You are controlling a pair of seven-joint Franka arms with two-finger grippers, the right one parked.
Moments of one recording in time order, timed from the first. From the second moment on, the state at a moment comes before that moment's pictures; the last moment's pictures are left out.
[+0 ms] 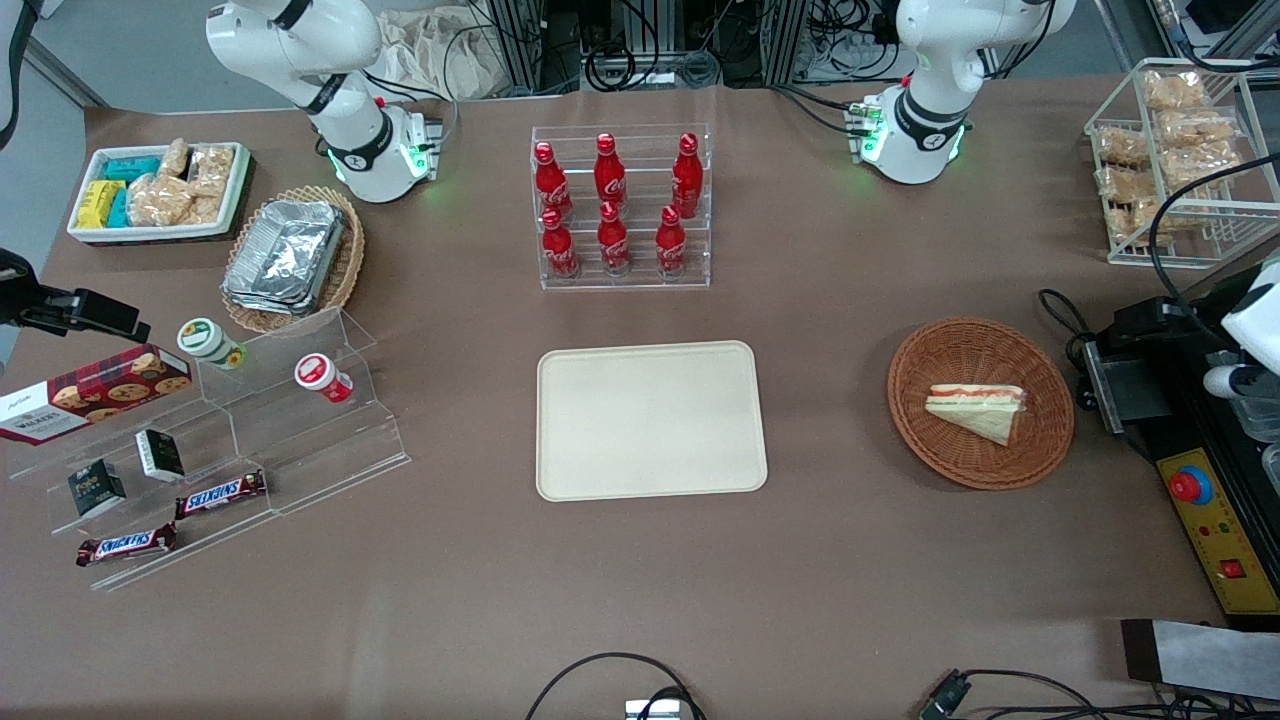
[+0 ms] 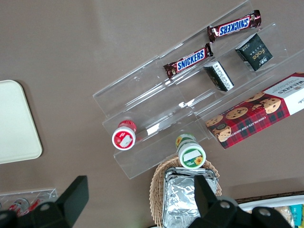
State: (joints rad) arm 0.10 0.18 -0.02 -1.51 0.02 1.53 0.19
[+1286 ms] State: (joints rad) arm 0.10 0.26 -0.02 -1.51 0.02 1.56 -0.02
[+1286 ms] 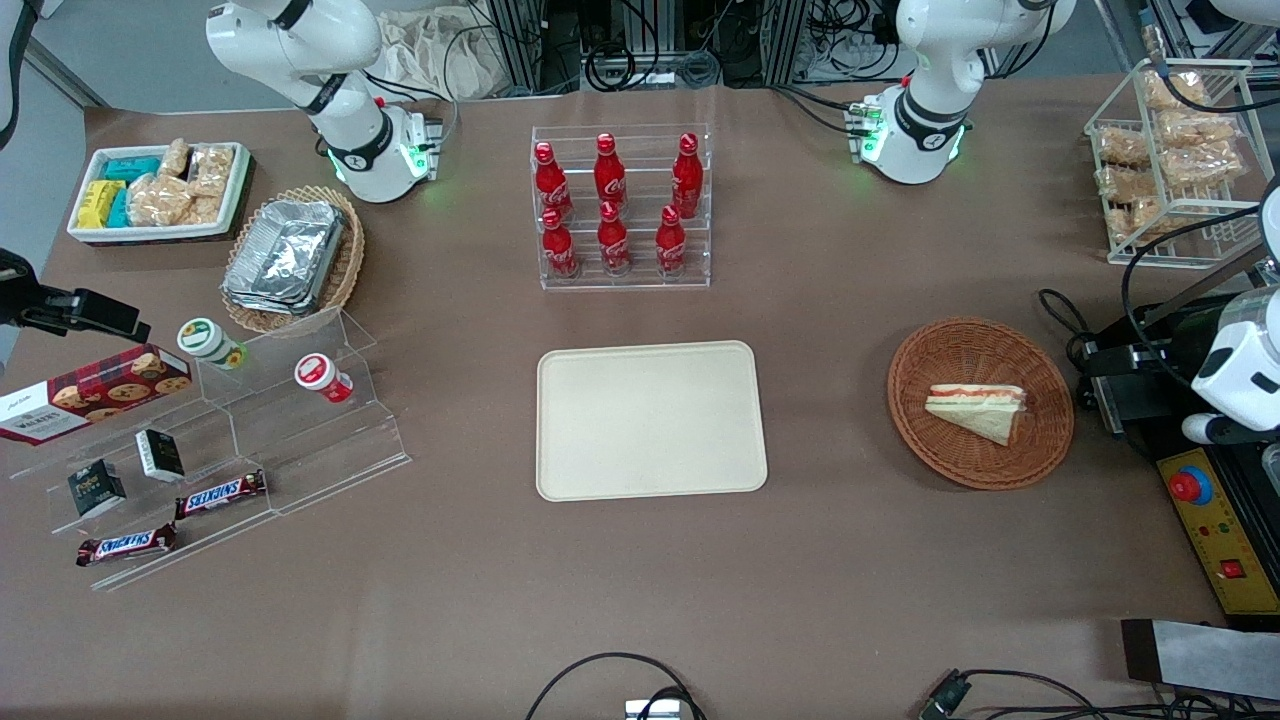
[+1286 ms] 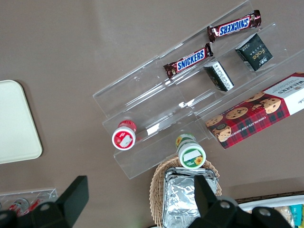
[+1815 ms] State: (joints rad) arm 0.10 0.26 -0.02 -1.45 0.02 1.51 -0.01
